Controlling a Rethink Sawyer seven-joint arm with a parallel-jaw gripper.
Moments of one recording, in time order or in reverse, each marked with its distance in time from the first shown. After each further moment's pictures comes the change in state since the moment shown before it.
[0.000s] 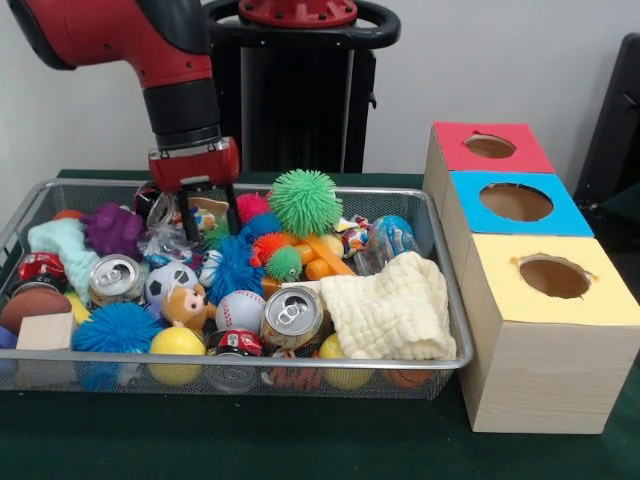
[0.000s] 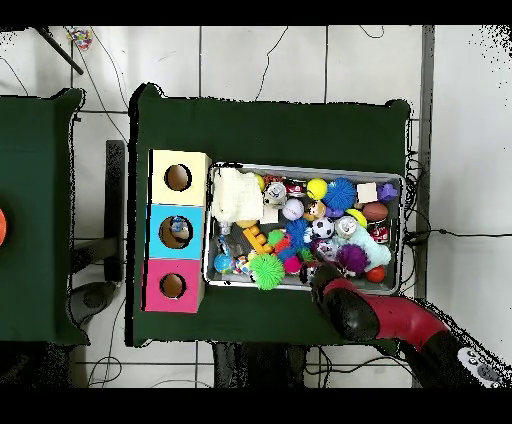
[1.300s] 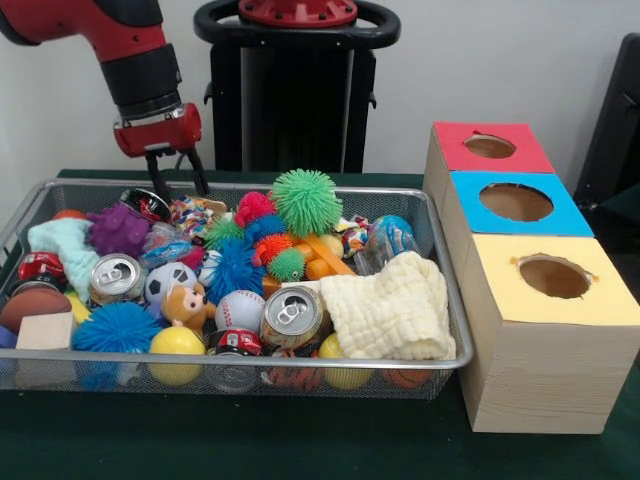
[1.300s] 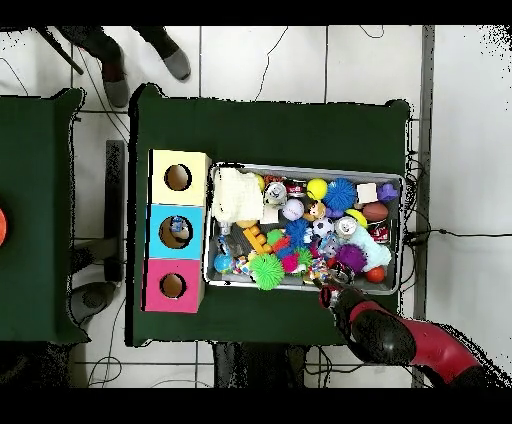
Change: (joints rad) arm -0.235 -0.024 0.109 0.065 -0.008 0.221 0.000
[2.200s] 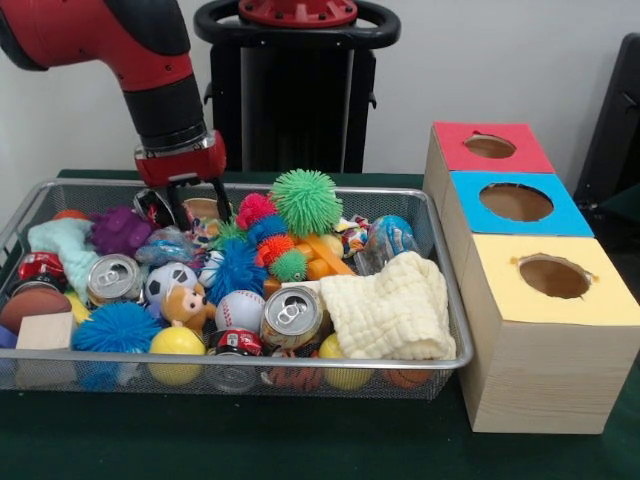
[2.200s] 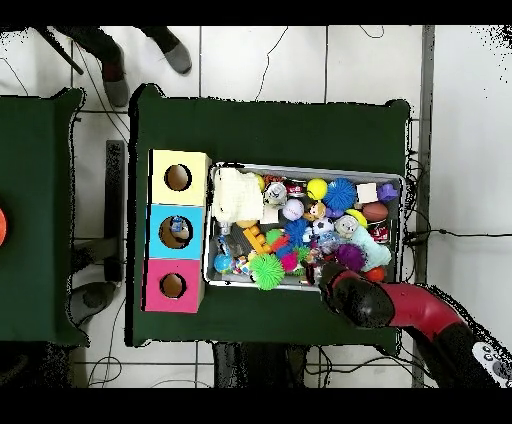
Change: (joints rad) arm 0.177 0.013 -0.002 -0.118 0.001 0.086 0.000
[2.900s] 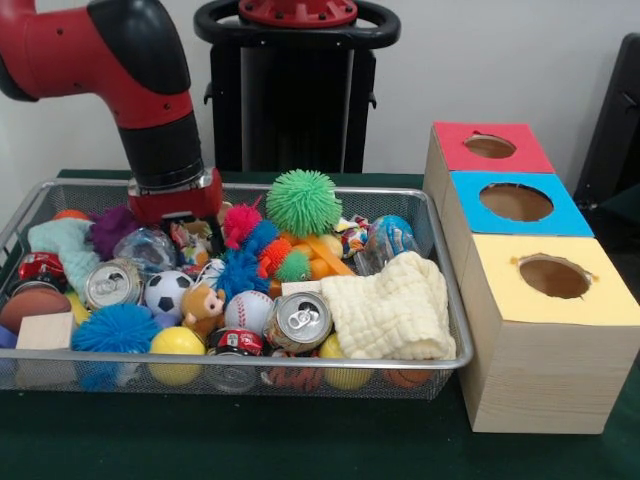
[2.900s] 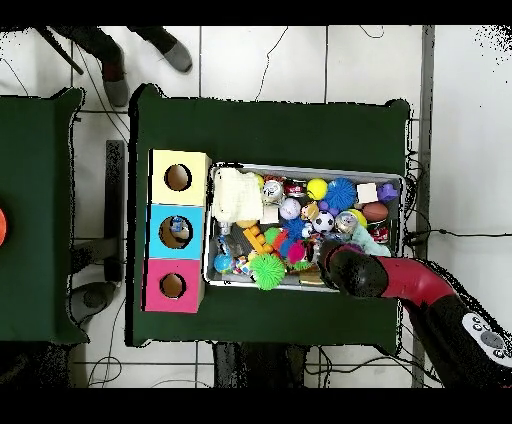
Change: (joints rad) arm 0.098 0.062 -0.041 -0.164 0.050 0.072 0.000
